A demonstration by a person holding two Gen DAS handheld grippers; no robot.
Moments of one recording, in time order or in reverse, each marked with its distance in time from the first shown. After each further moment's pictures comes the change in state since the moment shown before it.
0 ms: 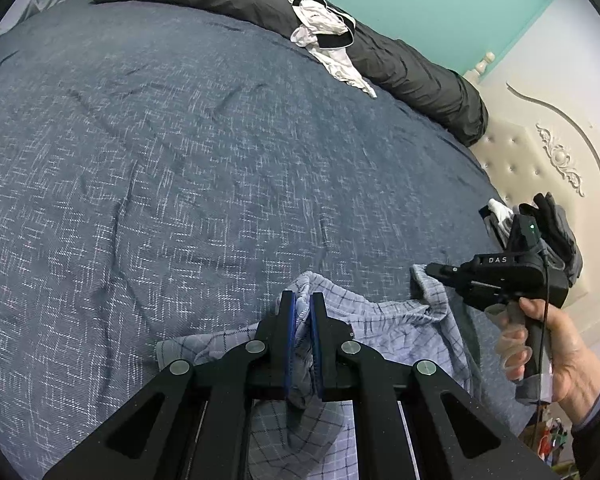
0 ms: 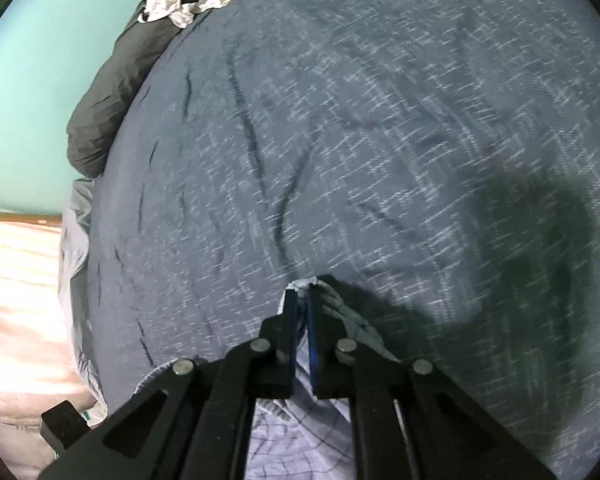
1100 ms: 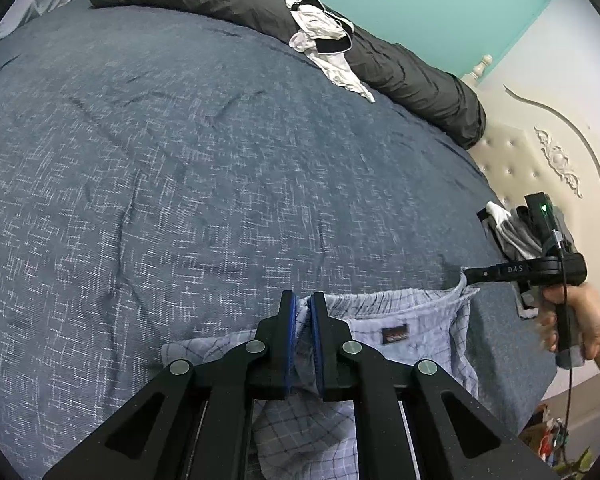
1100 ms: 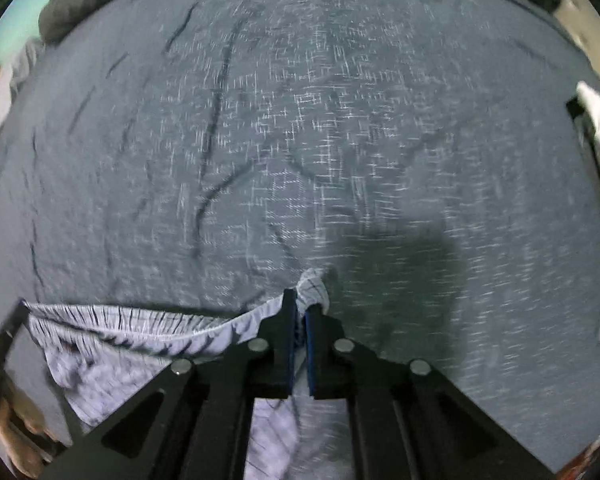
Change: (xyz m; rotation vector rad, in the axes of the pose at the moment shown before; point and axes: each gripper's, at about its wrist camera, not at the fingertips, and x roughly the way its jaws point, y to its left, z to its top) left arm -0.004 -0.003 0.004 0.017 -0.015 0.005; right arm 0.030 0.088 0.062 -0.477 0.144 -0.537
